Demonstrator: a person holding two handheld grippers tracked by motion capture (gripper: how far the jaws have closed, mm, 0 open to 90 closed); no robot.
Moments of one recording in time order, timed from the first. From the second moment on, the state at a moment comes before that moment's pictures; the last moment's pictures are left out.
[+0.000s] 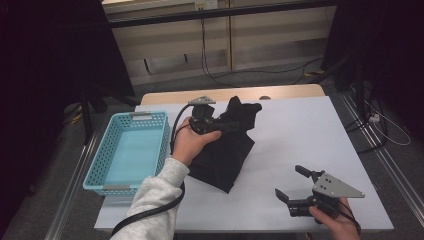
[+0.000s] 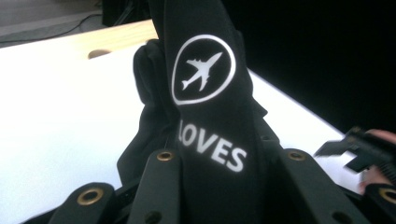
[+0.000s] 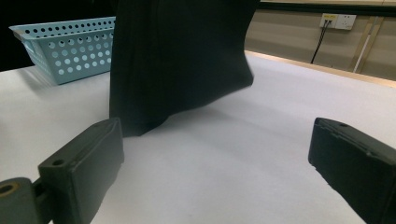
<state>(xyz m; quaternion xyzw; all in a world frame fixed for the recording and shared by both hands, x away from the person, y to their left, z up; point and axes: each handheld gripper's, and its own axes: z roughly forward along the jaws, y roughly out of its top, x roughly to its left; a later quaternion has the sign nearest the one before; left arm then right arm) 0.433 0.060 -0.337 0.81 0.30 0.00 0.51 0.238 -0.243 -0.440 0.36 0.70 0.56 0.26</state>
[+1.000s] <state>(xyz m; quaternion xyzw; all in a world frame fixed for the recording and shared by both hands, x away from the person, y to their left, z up) 0.404 0.112 -0.408 0.83 0.30 0.07 0.46 0.257 -0.228 -0.443 0.36 0.72 0.53 0.26</state>
